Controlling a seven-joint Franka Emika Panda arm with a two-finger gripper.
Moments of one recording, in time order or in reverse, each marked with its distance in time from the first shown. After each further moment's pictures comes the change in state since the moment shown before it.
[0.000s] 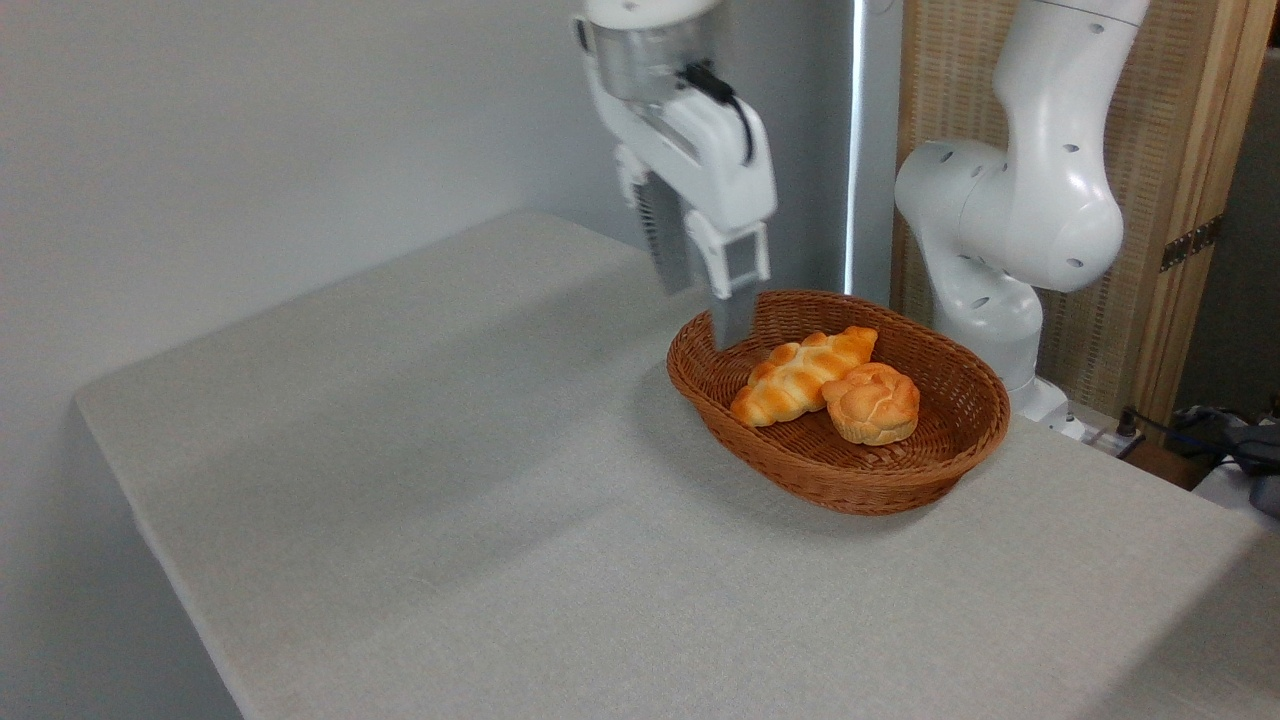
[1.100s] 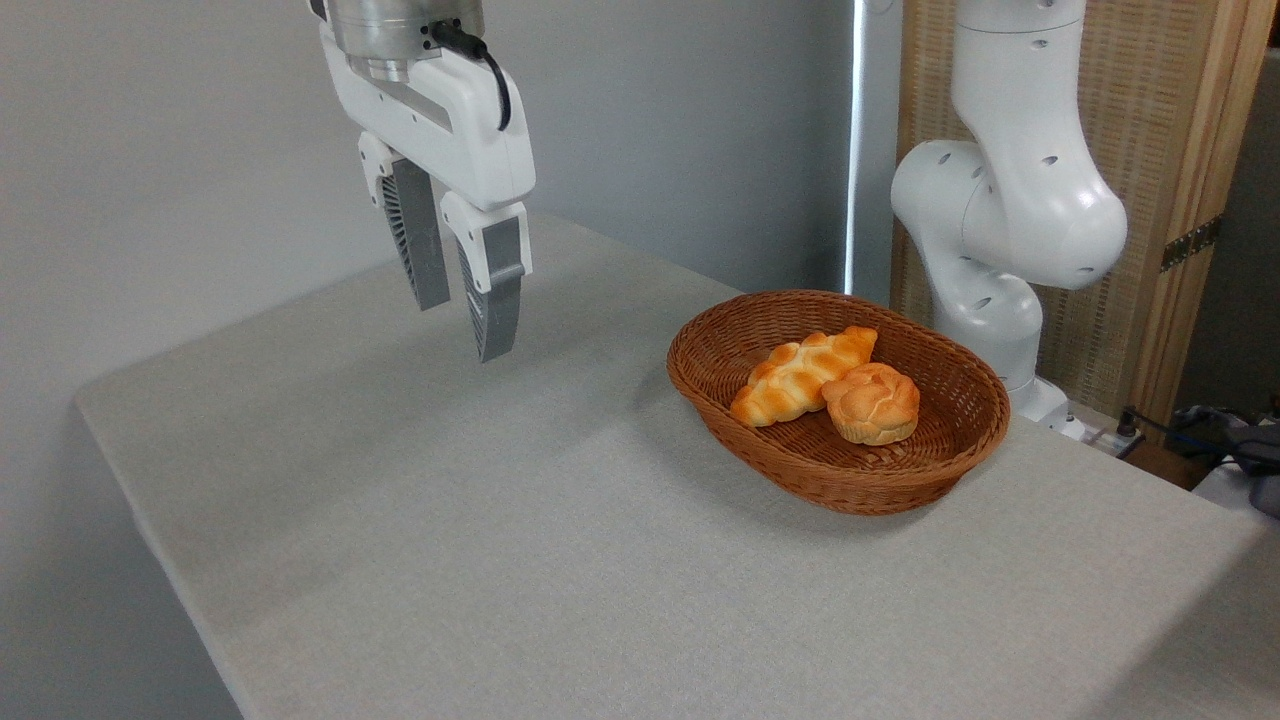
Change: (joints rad) arm 0.084 0.377 -0.142 0.467 -0.077 0.086 -0.254
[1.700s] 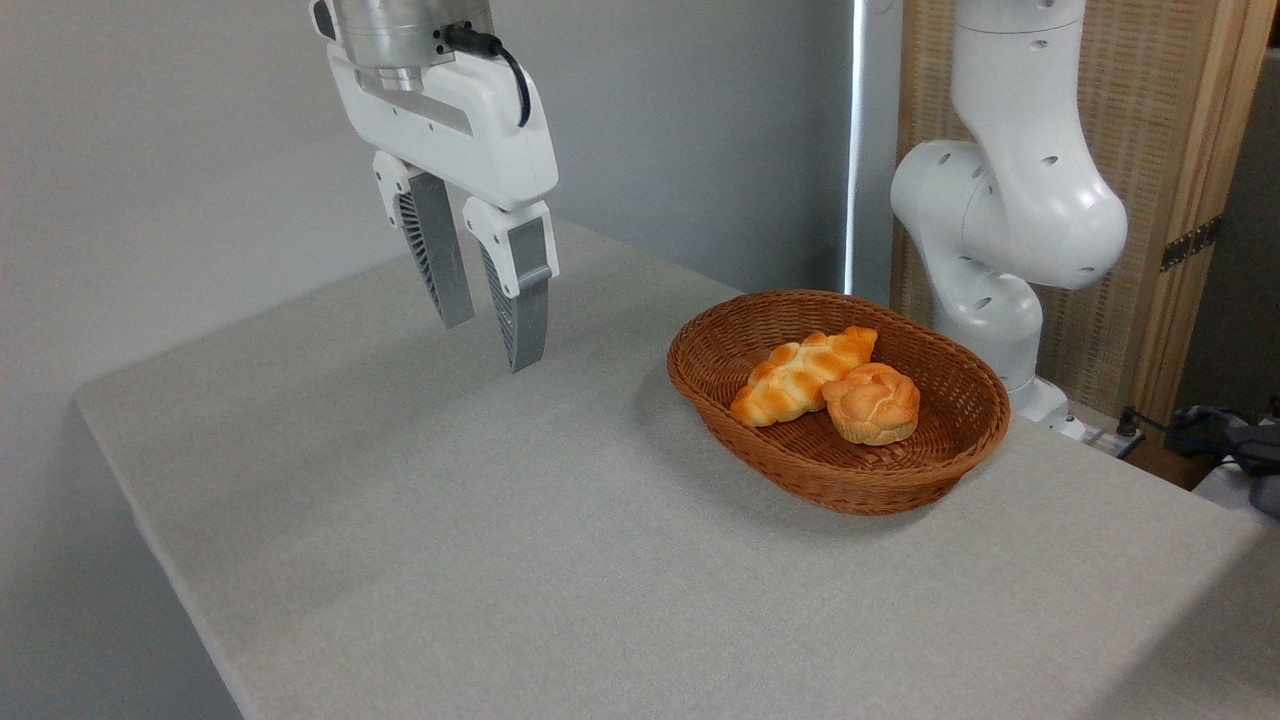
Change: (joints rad) arm 0.004 0.002 -0.004 0.000 0.068 -0.040 -0.035
